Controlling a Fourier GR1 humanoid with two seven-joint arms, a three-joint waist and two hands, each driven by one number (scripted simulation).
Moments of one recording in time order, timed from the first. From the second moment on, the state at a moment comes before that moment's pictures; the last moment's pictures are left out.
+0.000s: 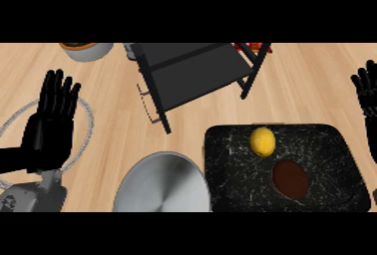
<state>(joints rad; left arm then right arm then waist) -0.15 0.31 -0.10 -1.65 0.41 0.31 -0.12 -0.11 -0.48 -0.01 -1.72 -0.16 -0.13 -0.15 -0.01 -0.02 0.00</state>
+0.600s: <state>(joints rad) 0.03 0.44 -0.26 -1.49 0.27 0.21 0.00 0.28 -0.49 -0.22 -1.65 -0.05 -0.41 0.13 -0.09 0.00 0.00</state>
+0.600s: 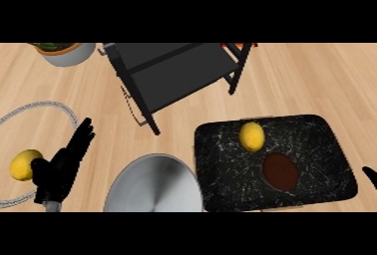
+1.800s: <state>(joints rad) -0.07 0.39 -0.33 -1.36 0.18 0.13 0.02 0.49 -0.84 0.01 -2.28 0.34 -0.10 0.99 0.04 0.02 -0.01</state>
